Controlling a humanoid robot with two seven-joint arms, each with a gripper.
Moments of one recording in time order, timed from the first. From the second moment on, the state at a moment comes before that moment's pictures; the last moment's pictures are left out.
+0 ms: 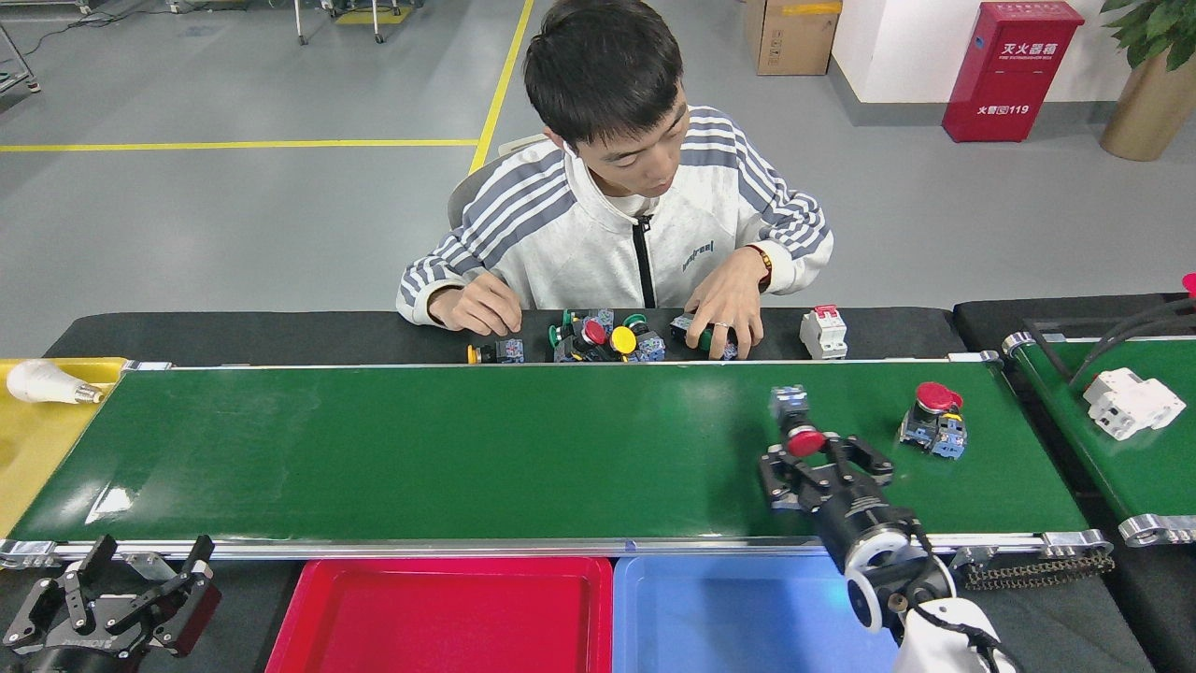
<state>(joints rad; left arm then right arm) 0.13 0.19 0.48 -1.57 -1.38 -0.40 -0.09 -0.26 -0.08 0.38 -1.42 1.35 -0.37 0.14</state>
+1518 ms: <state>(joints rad) 0.14 0.20 0.46 -1.57 -1.38 -0.39 -0.09 -0.20 0.01 0.16 -1.31 1.41 0.14 0.06</state>
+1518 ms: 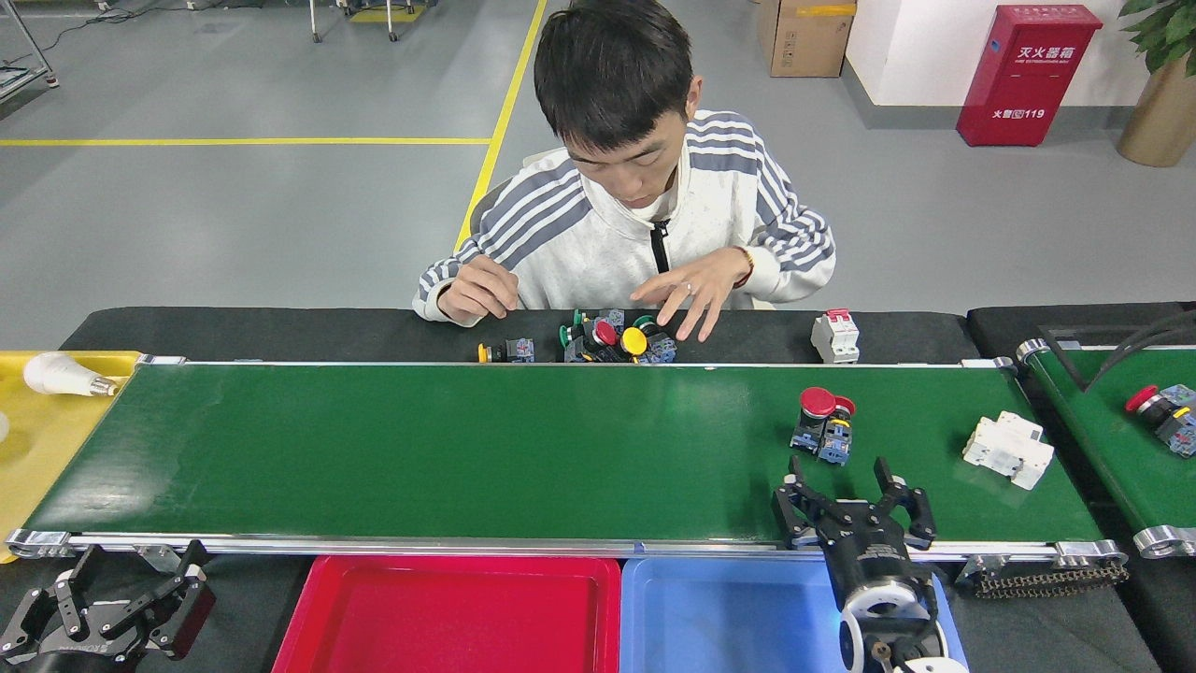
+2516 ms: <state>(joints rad) 0.11 0.22 0.40 -1.54 -1.38 -0.39 -0.09 -0.47 0.11 0.26 -0.93 1.40 0.14 0.07</state>
